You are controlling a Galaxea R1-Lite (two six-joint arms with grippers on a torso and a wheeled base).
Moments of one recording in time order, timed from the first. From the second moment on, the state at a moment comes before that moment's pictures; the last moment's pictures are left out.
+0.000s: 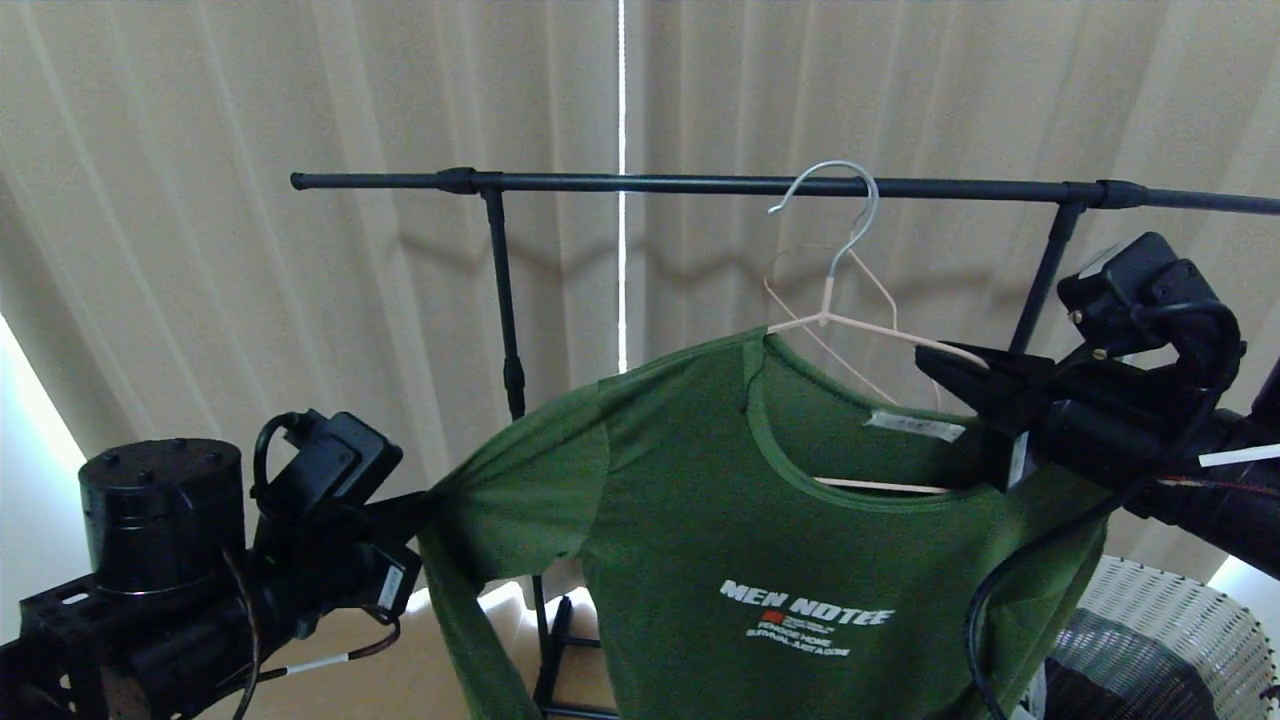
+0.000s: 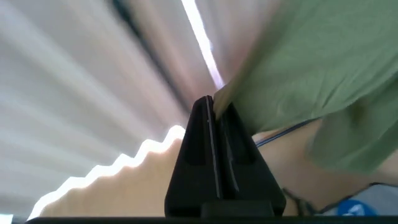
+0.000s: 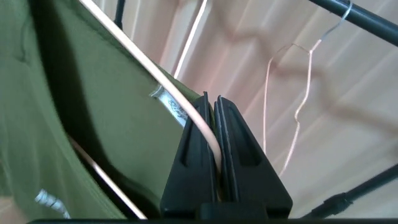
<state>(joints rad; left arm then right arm) -0.35 1.57 -0.33 -0.86 0.02 0.34 0.43 1.42 -0.61 -0.71 -0.02 -0.28</state>
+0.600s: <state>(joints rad) -0.28 1.52 -0.31 -0.87 0.01 0.38 0.38 1.42 -0.61 -0.71 -0.02 -0.28</state>
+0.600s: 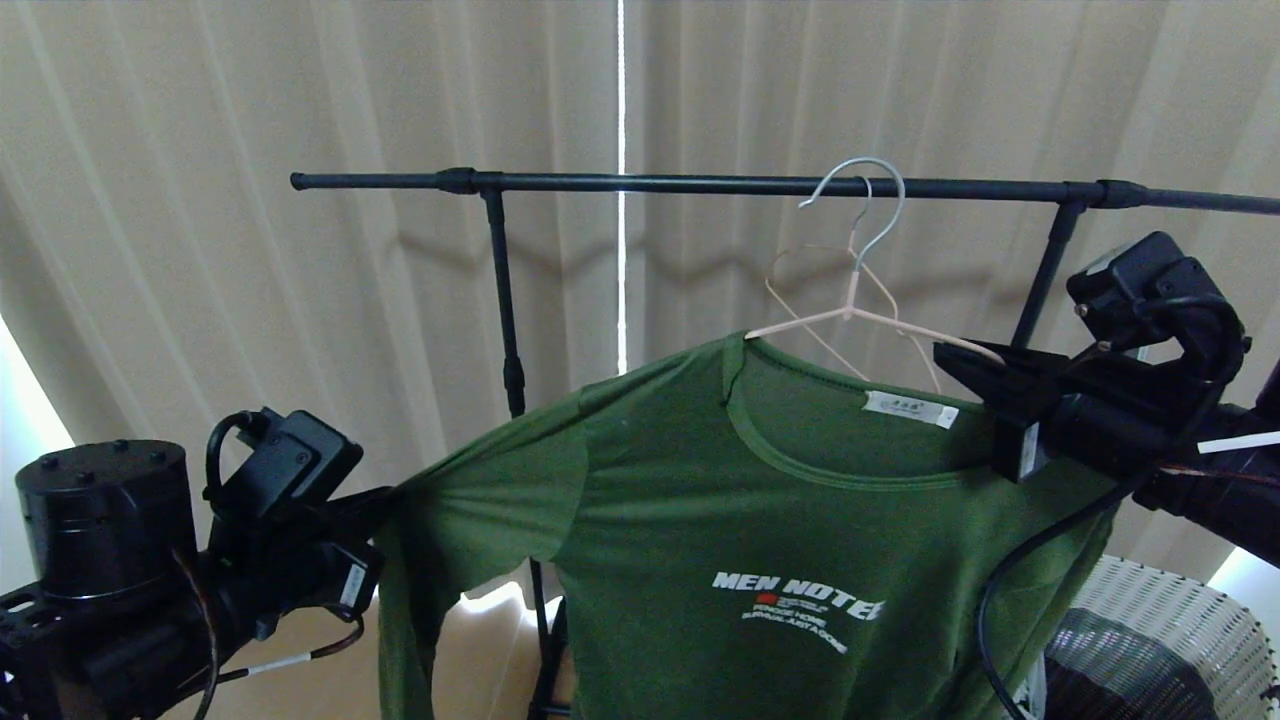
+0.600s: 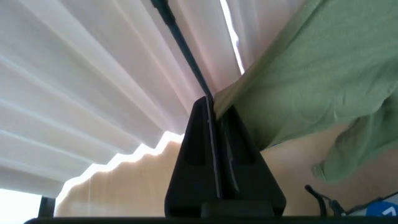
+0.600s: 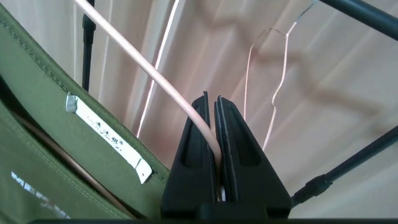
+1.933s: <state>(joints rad) -0.31 1.16 -0.21 -0.85 -0.01 0.27 0.38 1.36 -0.62 -0.44 -0.21 -0.28</state>
